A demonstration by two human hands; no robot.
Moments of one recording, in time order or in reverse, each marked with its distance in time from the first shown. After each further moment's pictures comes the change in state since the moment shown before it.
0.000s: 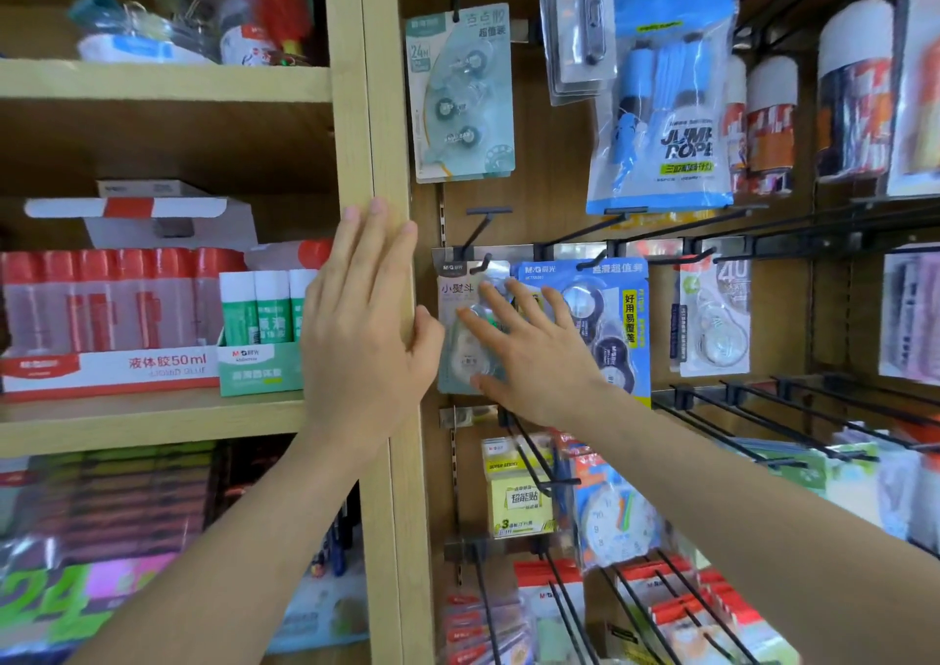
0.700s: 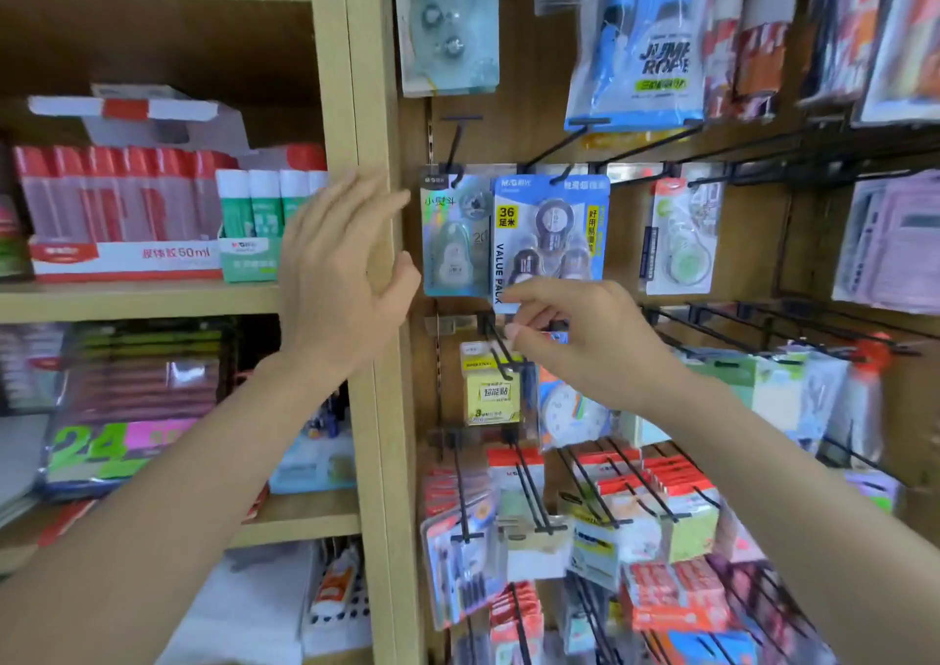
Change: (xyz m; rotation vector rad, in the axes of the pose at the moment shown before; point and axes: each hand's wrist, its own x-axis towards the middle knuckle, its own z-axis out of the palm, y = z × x) left_hand -0.028 0.017 -0.040 -0.155 -0.097 -0.009; right_hand -0.115 0.003 -0.091 0.816 0.006 0.128
